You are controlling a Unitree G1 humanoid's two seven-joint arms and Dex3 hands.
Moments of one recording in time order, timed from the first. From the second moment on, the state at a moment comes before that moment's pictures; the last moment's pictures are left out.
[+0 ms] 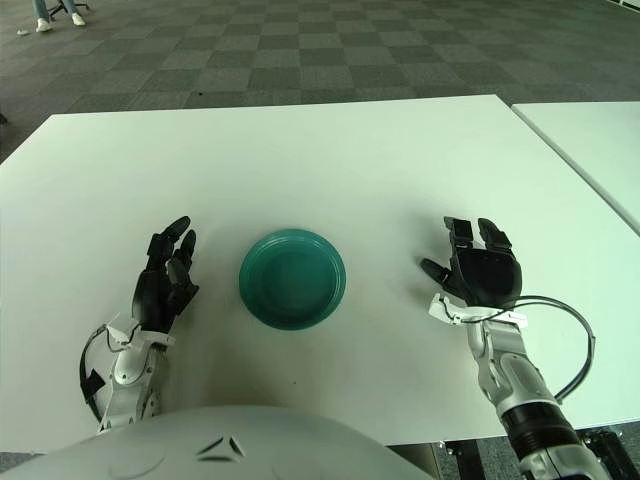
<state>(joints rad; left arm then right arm) 0.30 -0.08 0.04 0.14 -0.11 -0.50 -0.14 0.21 -0.64 0.15 0.15 -0.87 0.06 -0.55</state>
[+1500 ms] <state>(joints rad) 0.23 -0.03 0.08 0.21 -0.18 -0.49 -0.22 0.05 -0.62 0.14 0.37 -0.80 0.03 -0.46</state>
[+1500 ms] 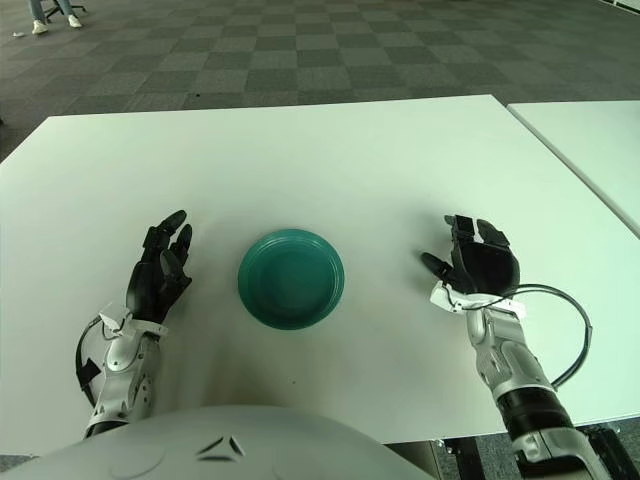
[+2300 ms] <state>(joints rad) 0.27 -0.01 0.08 0.18 -0.14 -0.51 -0.20 -0.07 -0.64 0.16 0.60 -0.73 -0.01 -0.51</state>
